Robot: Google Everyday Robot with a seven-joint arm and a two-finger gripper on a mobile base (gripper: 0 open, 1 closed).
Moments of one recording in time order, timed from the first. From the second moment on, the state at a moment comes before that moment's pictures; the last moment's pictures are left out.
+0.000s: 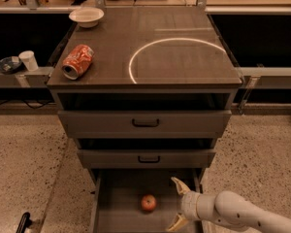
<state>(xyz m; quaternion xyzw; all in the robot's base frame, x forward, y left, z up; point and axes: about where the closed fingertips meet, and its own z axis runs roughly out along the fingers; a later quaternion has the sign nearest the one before) 0.440 -0.099 0.378 -0.61 0.67 0.16 0.41</state>
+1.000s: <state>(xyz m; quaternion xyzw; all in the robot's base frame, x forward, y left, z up) 0.478 -0.091 0.265 -0.63 0.65 0.19 0.37</state>
